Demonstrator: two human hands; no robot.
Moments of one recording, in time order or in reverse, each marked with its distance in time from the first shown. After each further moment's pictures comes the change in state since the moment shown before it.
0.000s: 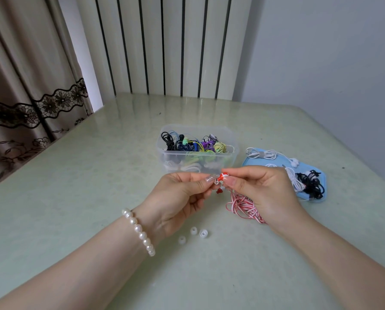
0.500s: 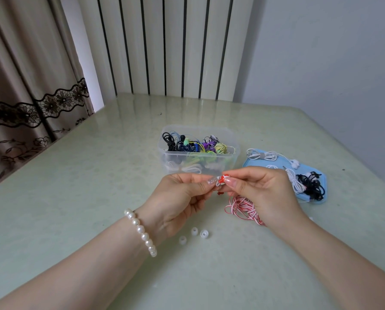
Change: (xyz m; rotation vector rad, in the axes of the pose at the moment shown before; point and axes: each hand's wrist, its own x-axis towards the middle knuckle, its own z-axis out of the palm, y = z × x) left_hand -0.001 0.000 0.001 0.016 0.020 0.002; right_hand -0.001 0.000 0.002 0.002 -0.011 0.001
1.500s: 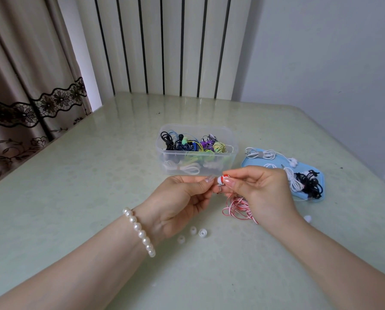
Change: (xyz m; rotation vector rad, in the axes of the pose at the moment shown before) left_hand 0.001 -0.001 0.000 -0.075 -0.058 -0.063; right_hand -0.001 0.002 0.006 -0.014 0.082 0.004
